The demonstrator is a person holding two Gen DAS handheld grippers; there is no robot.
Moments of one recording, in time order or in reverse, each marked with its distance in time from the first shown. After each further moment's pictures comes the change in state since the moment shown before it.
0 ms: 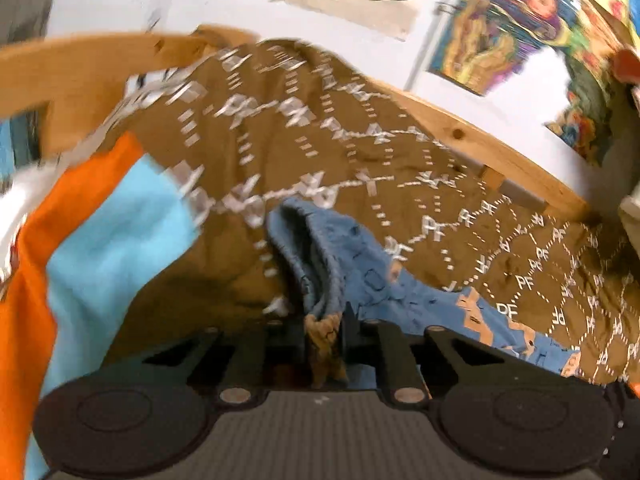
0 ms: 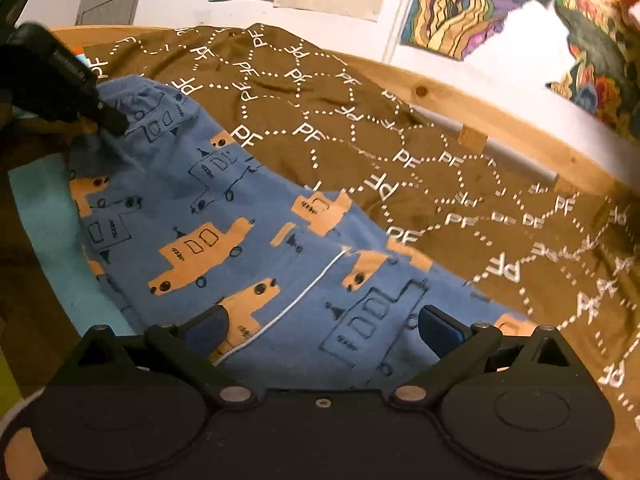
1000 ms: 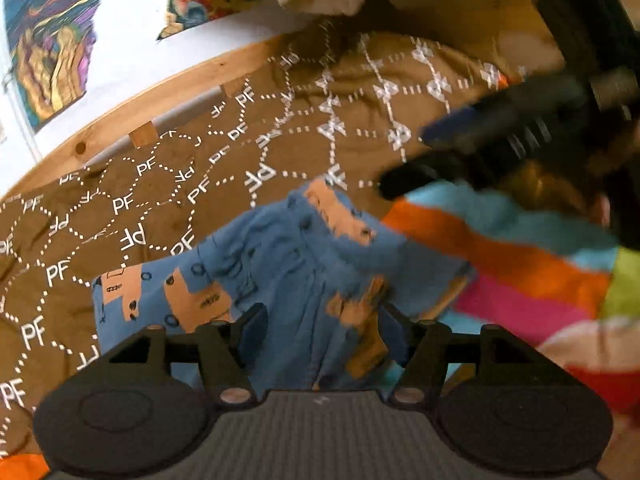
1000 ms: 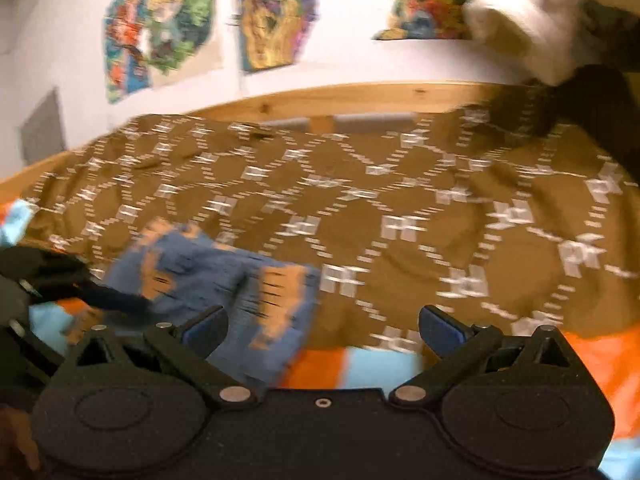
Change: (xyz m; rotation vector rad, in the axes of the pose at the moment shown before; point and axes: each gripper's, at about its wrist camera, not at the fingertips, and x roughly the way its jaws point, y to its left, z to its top) left arm 0.041 -0.254 -0.149 0.950 0.061 -0.275; right arm -0.066 -0.172 -0.069 0.400 -0.082 0.072
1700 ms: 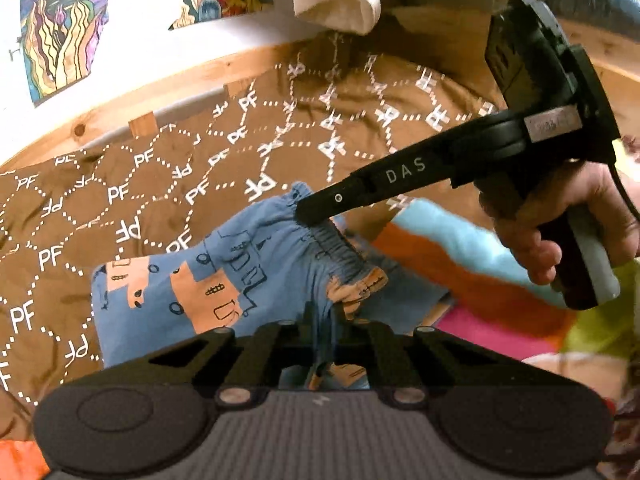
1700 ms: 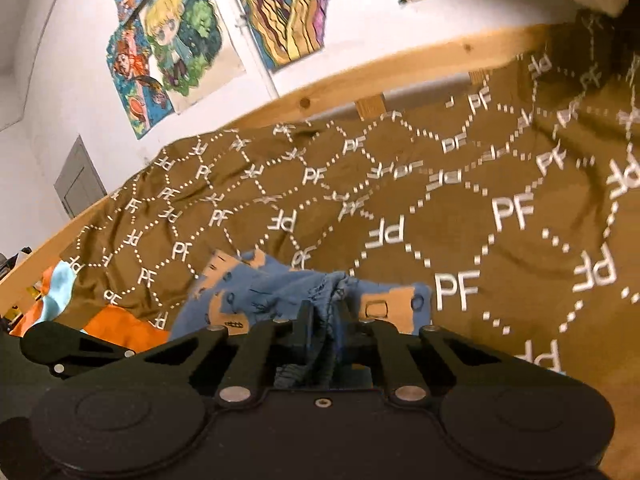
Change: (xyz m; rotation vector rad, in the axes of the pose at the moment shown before) left arm -0.028 0.027 0.014 -0.134 -0.030 -0.110; right arm 0.040 0.026 0.026 0.192 0.040 0.166
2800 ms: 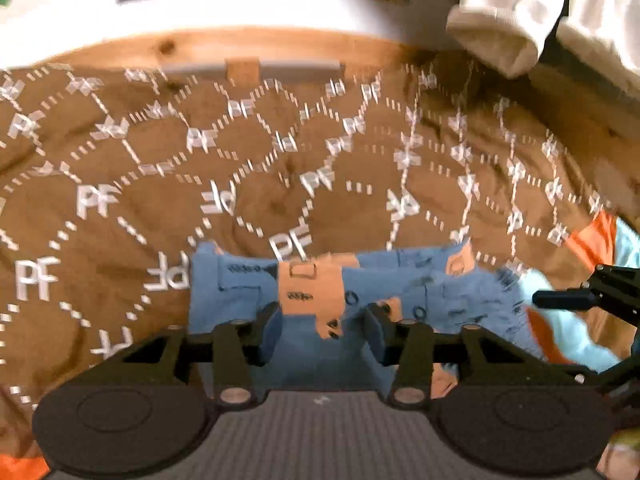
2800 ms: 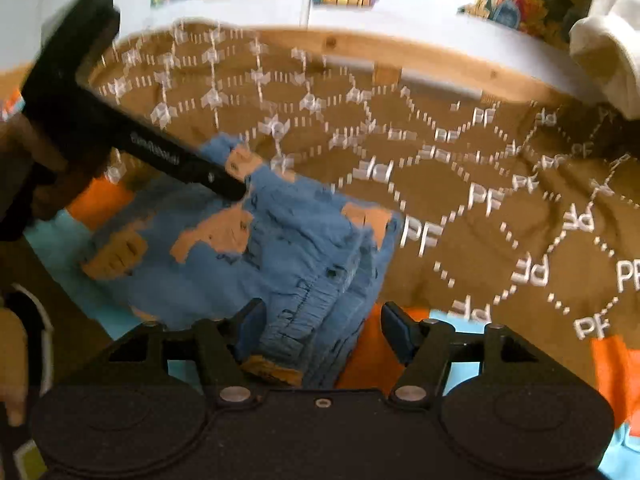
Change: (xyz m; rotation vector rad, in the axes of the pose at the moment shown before) left arm 0.038 0.118 0.013 -0.318 0.001 0.015; right arm -0.014 0.041 -0.046 -0.415 0.101 -0.263
